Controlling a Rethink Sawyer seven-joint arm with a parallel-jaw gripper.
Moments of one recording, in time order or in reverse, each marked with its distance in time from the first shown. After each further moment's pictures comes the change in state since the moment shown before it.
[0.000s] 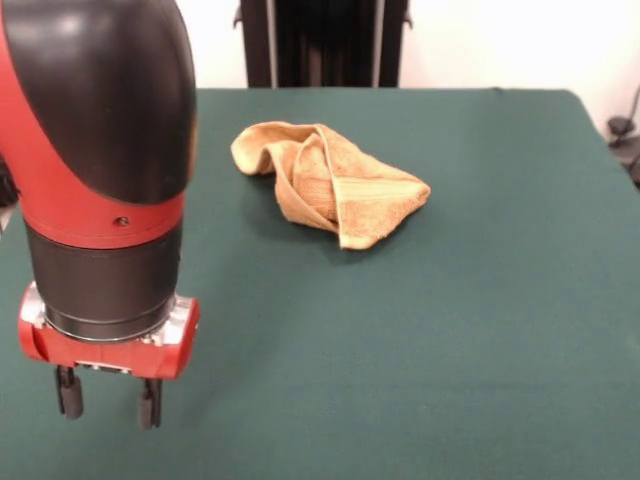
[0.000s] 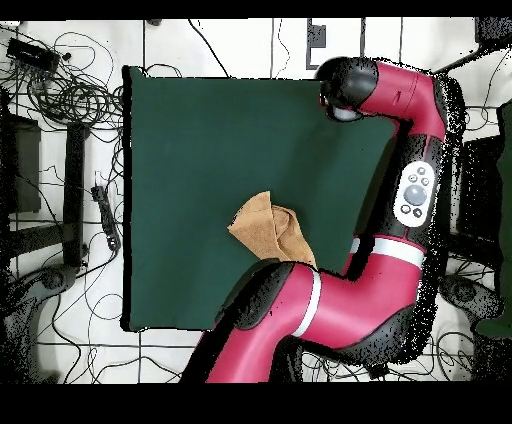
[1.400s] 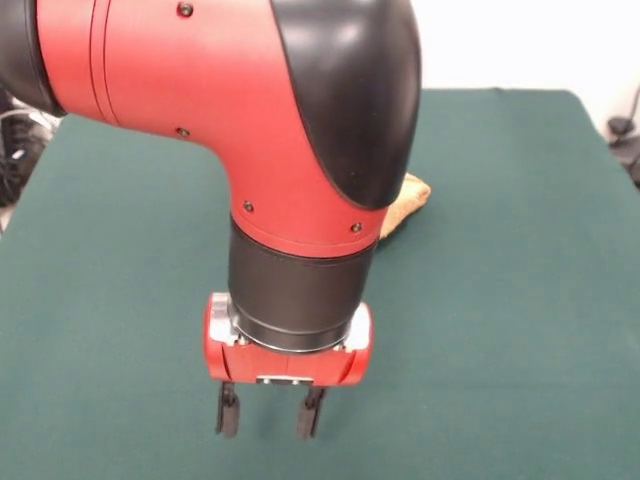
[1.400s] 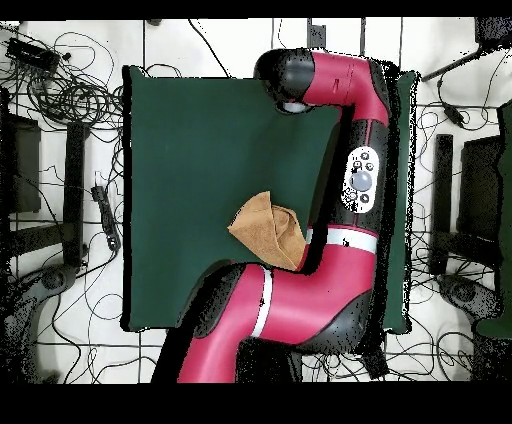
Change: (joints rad) arm 0.124 -0.004 0.000 0.002 0.010 0.000 0.000
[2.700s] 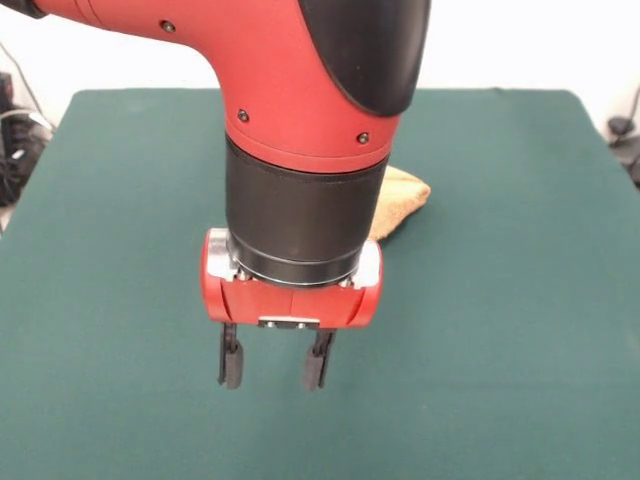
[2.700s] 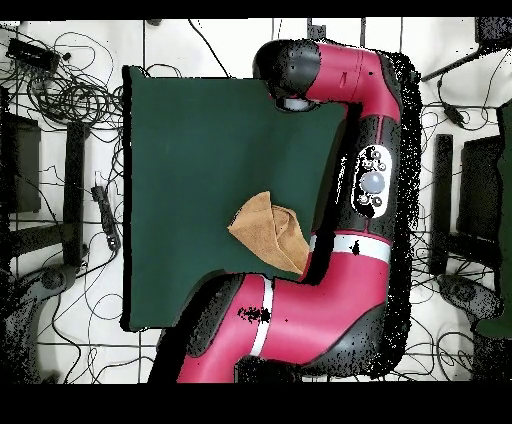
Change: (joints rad) arm 0.002 -0.122 -0.033 0.146 0.053 0.000 0.000
